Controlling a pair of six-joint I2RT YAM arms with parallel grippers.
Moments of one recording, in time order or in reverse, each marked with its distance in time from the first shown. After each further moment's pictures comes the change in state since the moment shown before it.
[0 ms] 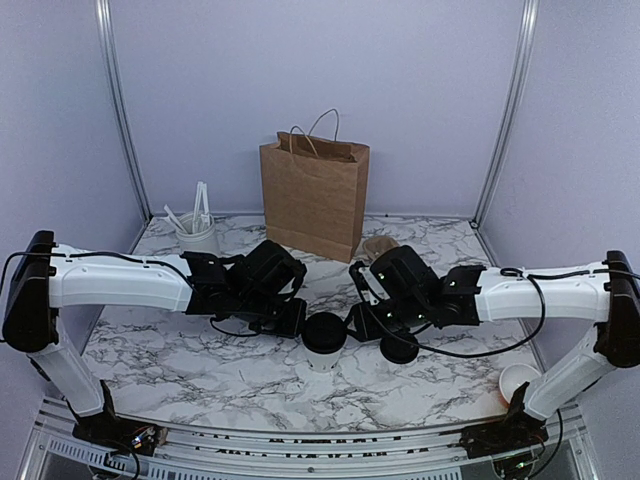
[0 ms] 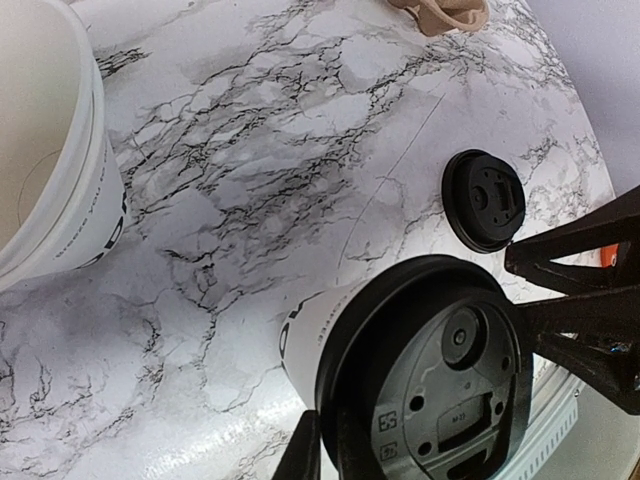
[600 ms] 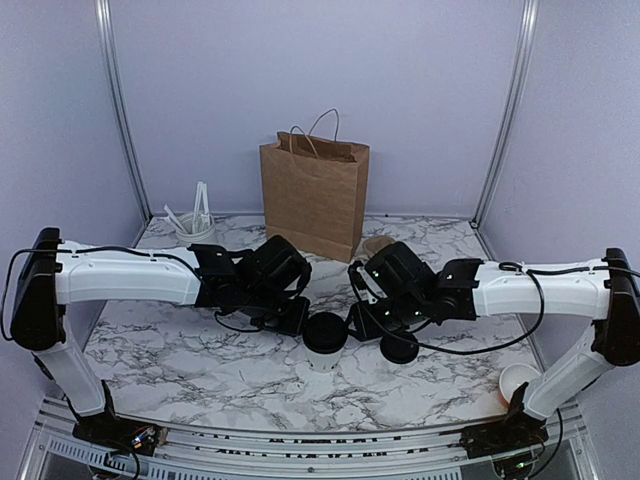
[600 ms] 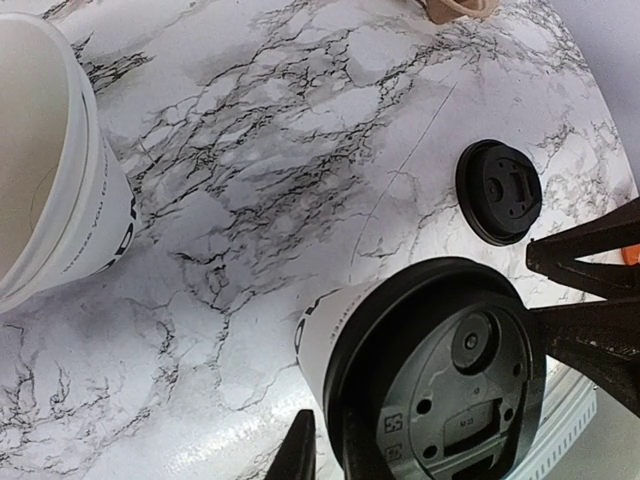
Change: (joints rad) left arm 0.000 0.025 0.087 -0.084 -0.019 0.046; right arm 0.012 0.016 0.066 -0.105 0.032 0.002
